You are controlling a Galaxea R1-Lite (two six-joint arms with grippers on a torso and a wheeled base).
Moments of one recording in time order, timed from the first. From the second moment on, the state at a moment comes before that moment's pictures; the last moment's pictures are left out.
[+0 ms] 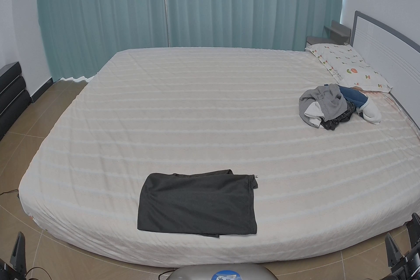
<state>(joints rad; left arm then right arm) 0.00 0.01 -0.35 0.34 0.10 -0.03 0.00 0.01 -0.02 0.01 0.05 -0.04</state>
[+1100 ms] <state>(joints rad) 0.00 0.01 -0.02 0.00 0.03 -0.02 0.00 0.01 -0.02 0.02 0.05 -0.01</state>
